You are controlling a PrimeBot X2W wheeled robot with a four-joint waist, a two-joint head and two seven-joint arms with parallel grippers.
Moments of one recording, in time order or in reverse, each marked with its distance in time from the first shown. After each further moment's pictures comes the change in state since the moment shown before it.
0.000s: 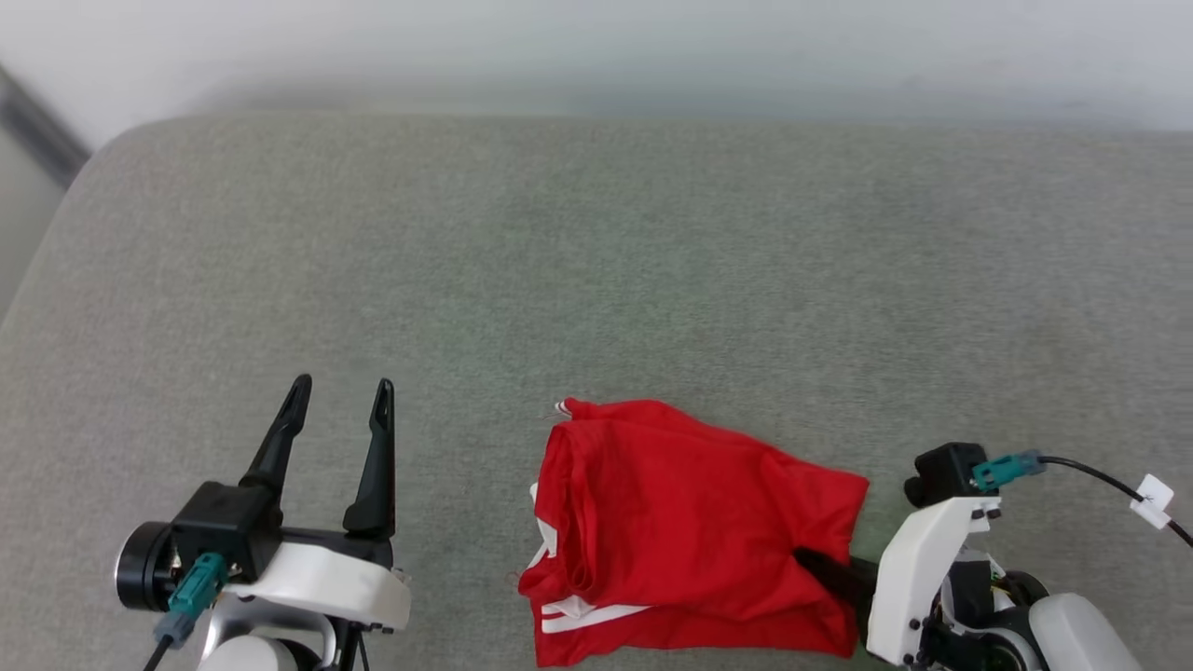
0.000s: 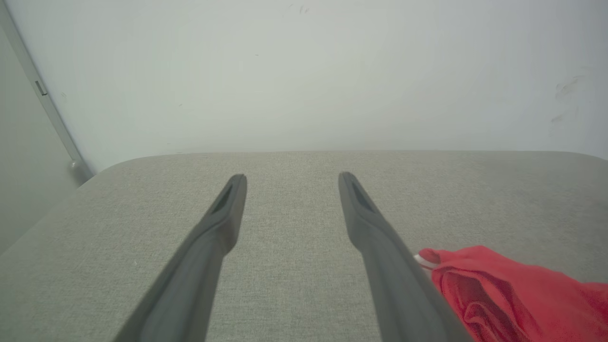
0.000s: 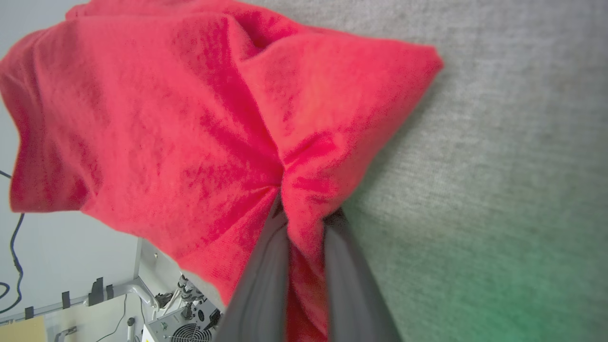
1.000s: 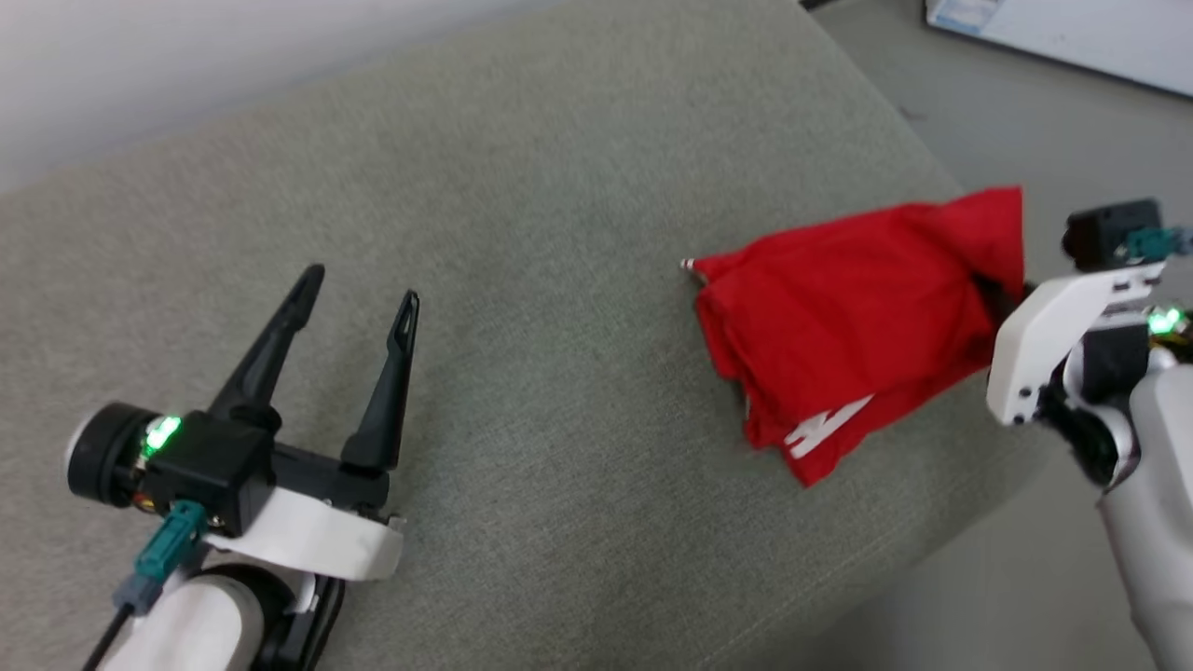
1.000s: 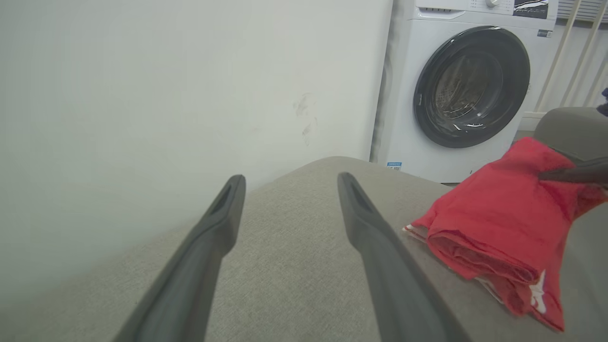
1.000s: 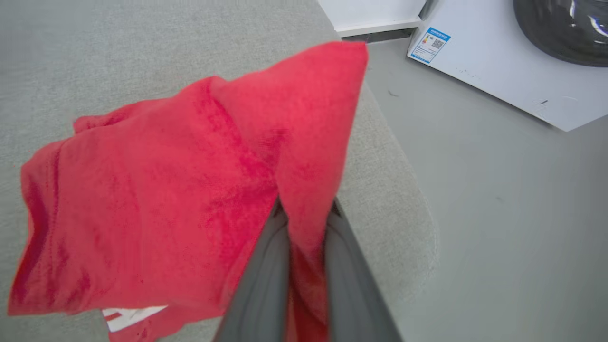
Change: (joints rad) left arm -0.097 0.111 -0.029 -0.197 0.083 -0.036 0.111; right arm -0.406 -0.142 -0.032 0.243 -0.401 0.000 -0.308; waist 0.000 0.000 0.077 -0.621
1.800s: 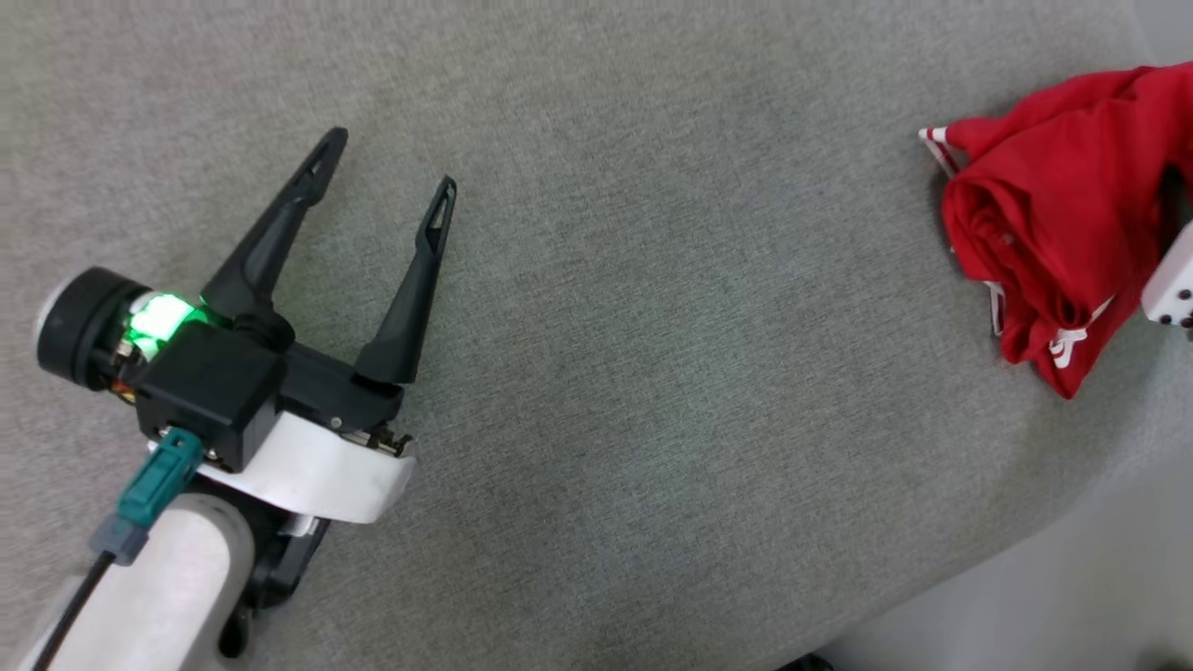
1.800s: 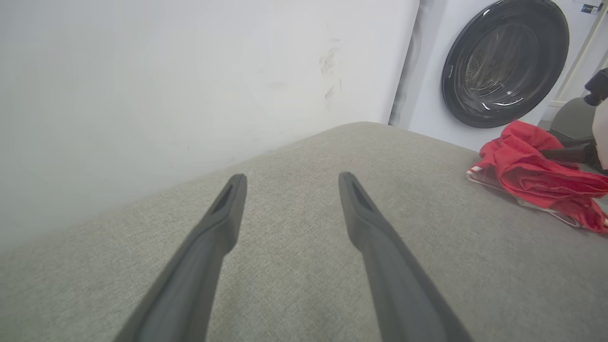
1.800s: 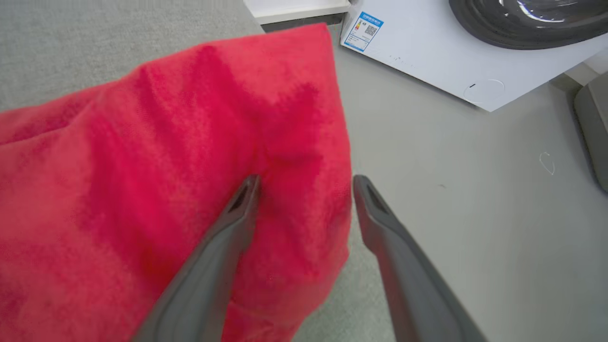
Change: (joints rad) left arm -0.223 0.049 -0.034 -0.085 0.049 -0.079 0.087; right arm -0.280 0.033 -0.493 0.398 -0.359 0.000 -0.299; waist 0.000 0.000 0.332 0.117
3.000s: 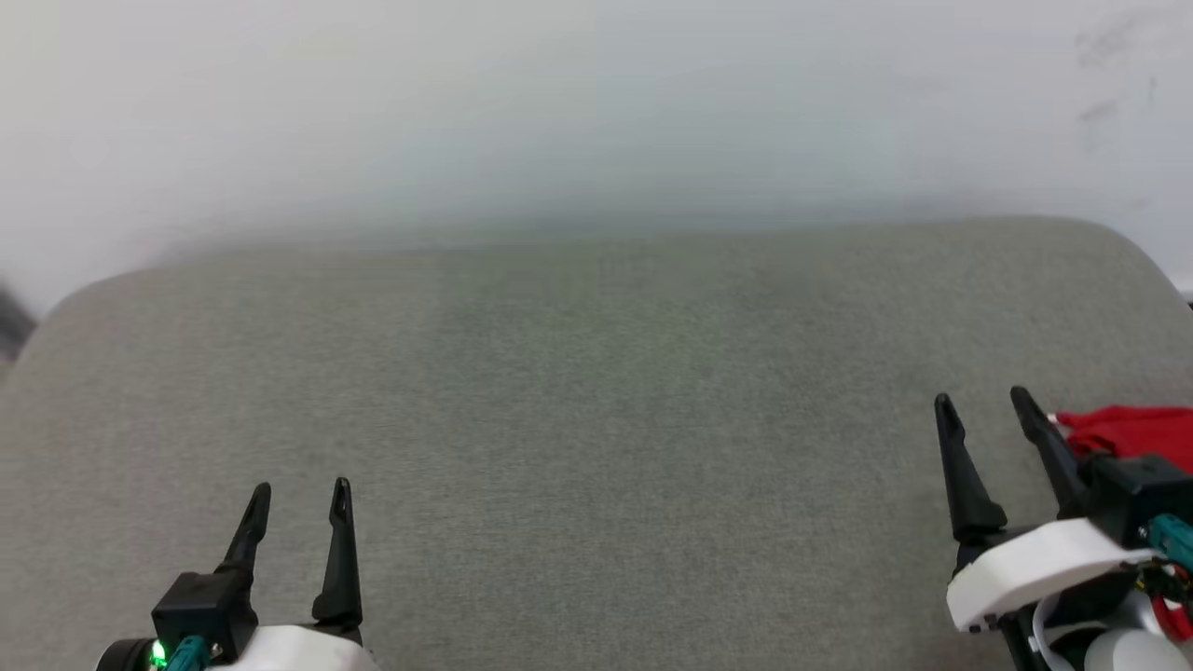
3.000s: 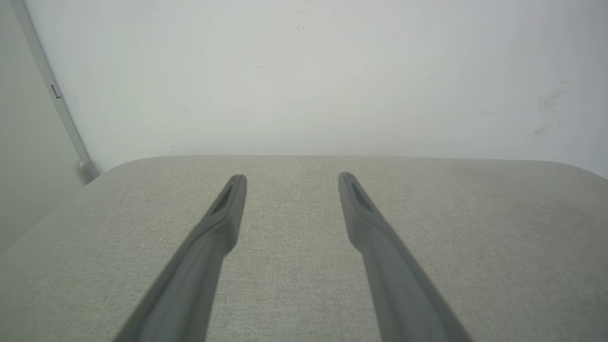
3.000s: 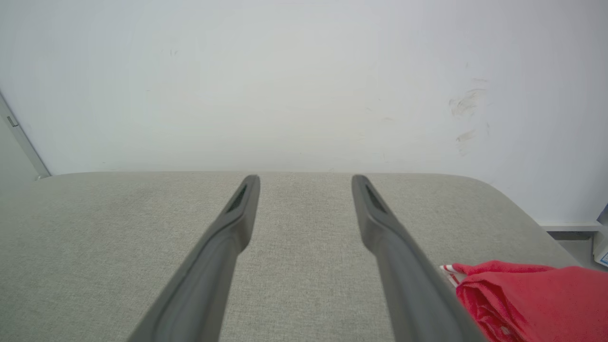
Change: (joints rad) left arm 0.492 -0.177 0.119 0.297 -0.140 0.170 -0.198; right arm 0.796 0.205 0.291 -0.900 0.148 0.000 -0.071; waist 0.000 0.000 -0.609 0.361
